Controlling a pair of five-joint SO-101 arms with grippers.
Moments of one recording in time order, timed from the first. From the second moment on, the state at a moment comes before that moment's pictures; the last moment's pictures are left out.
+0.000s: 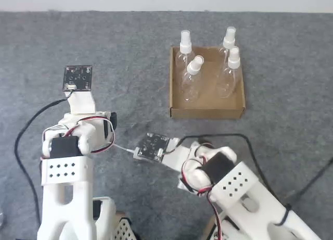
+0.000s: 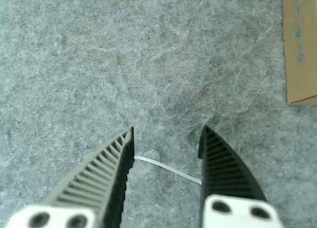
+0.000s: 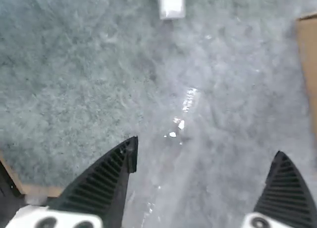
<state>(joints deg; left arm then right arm) -11.5 -48.8 54.9 62.3 1.3 -45.4 -47.5 55.4 76.2 27.7</state>
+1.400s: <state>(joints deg) -4.9 -48.8 50.4 73.3 -21.6 22.3 -46.6 44.9 80.3 51.2</state>
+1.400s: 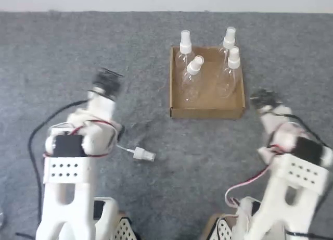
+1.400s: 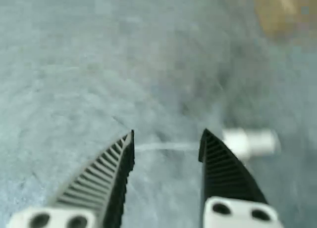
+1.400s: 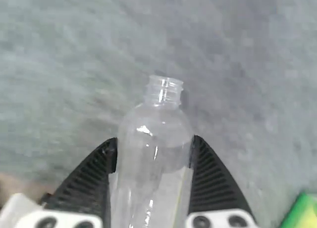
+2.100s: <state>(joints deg) 14.7 -21.8 45.2 76.5 -34.9 35.6 -5.3 35.7 53.7 44.6</state>
